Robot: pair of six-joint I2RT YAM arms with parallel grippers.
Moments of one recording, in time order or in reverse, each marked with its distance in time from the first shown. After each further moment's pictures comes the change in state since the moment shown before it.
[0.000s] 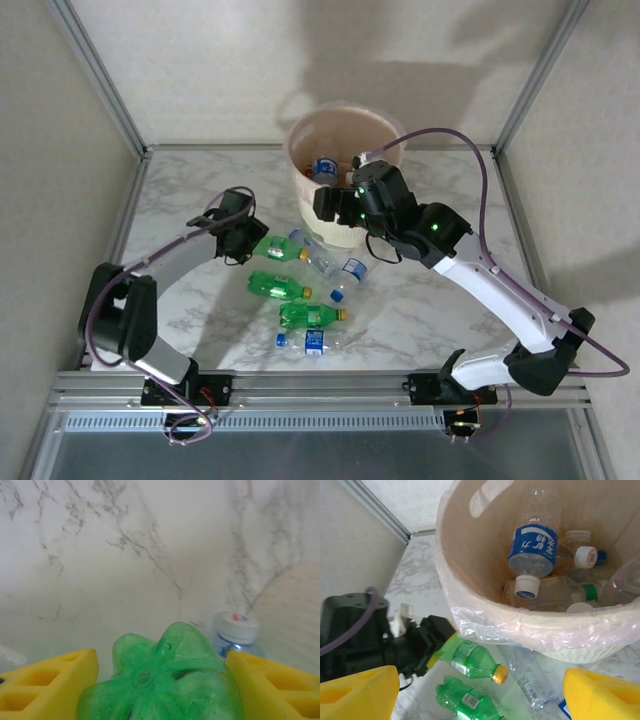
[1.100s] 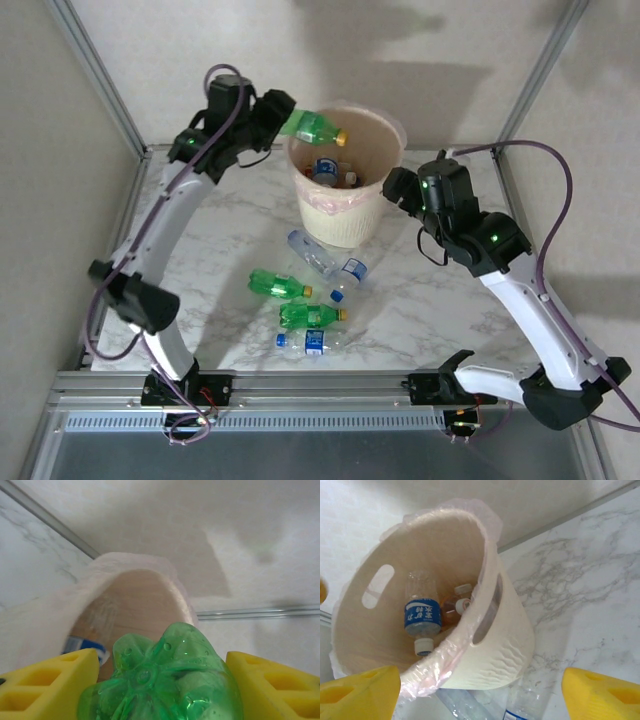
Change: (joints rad) left arm -0.092 0.280 1.084 -0.182 0.068 0.080; right arm -0.240 -0.198 -0.076 -0.121 0.155 0.154
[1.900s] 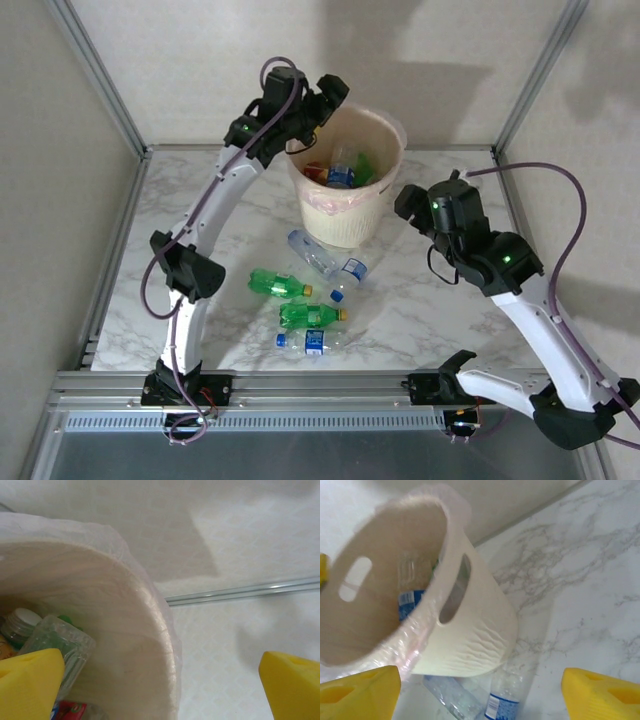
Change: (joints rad) left arm -0.099 0.311 0.396 -0.033 0.003 0.021; right arm -0.002 -0.111 -0.126 -0.036 0.006 0.057
